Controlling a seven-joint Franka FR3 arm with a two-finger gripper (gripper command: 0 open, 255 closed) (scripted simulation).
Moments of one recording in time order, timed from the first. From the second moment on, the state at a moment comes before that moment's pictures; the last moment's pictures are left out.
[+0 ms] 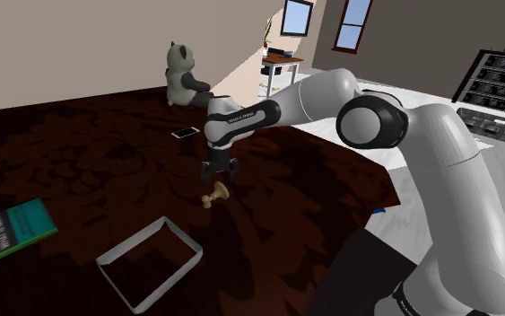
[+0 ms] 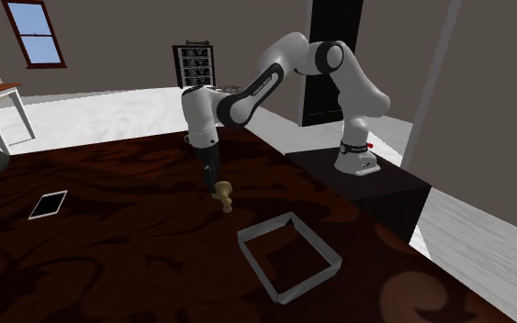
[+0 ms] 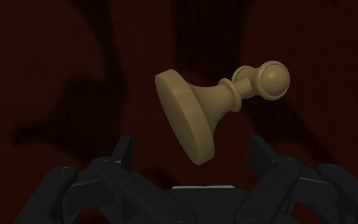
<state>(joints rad) 0.09 0.75 0.15 -1.41 -0.02 2.04 0.49</state>
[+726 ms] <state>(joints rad) 0.09 0.76 0.14 -1.42 -0.02 2.07 0.49</state>
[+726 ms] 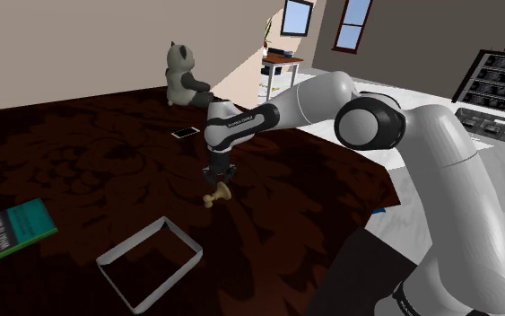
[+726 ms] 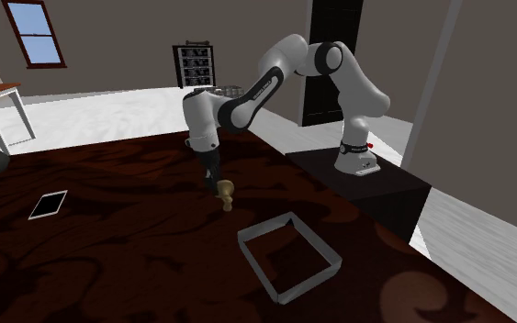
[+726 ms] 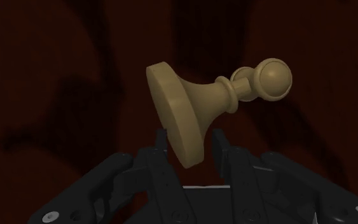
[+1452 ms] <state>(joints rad) 0.09 0.74 0.15 -1.42 -0.02 2.05 0.49</state>
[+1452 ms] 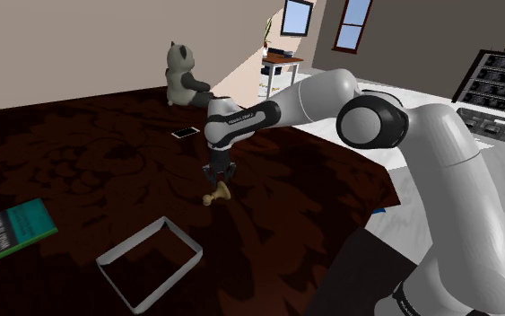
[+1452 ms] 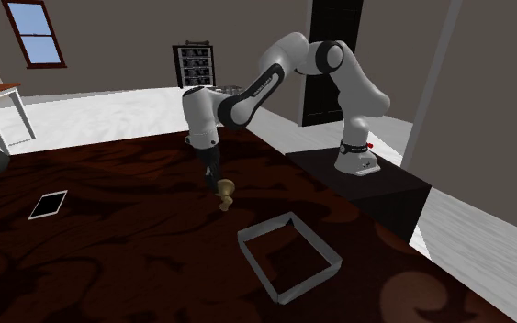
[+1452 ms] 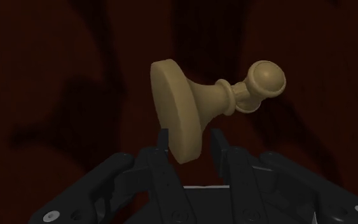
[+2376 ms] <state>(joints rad) 0.09 0.66 0.15 -1.36 -0.01 1.92 0.50</state>
